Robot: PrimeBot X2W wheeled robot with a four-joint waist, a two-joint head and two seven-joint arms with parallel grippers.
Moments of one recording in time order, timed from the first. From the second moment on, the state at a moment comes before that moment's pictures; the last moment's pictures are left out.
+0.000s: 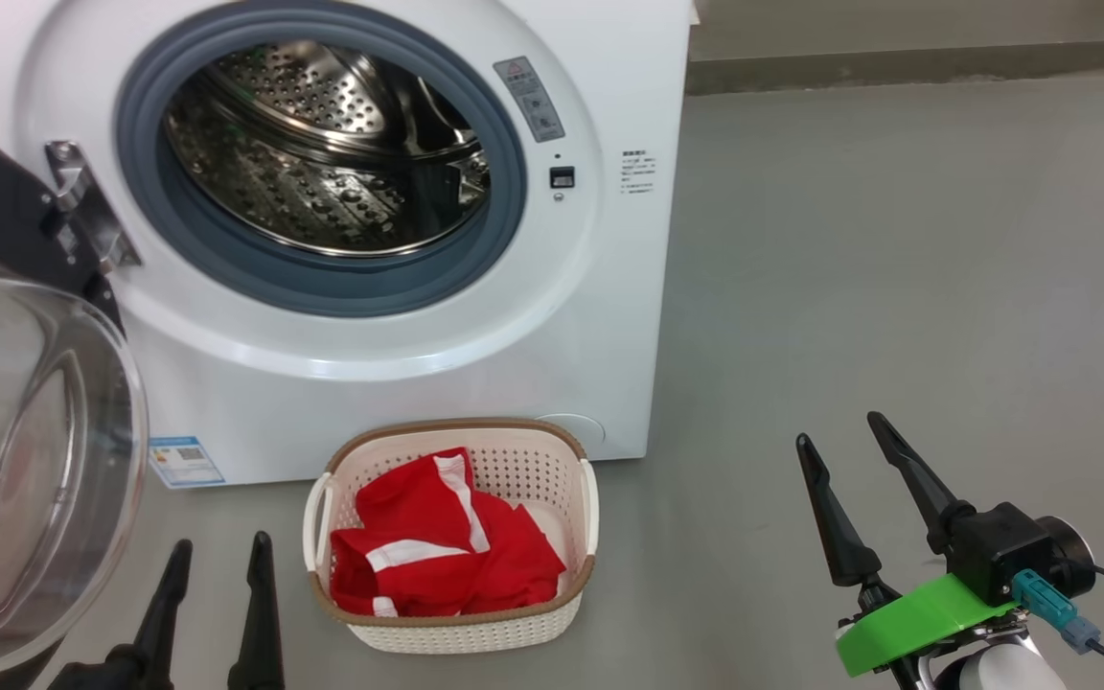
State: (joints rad) left arm 0.06 0.13 -0.04 0.04 -0.33 0.06 -0.21; right arm -0.08 -0.05 0.08 0.21 0.17 0.13 -0.26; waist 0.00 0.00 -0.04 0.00
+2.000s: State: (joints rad) left arm 0.17 0.17 -0.01 -0.17 -0.31 0.19 -0.17; right arm -0.08 -0.05 0.22 0.21 0.18 0.13 -0.26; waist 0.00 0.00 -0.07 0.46
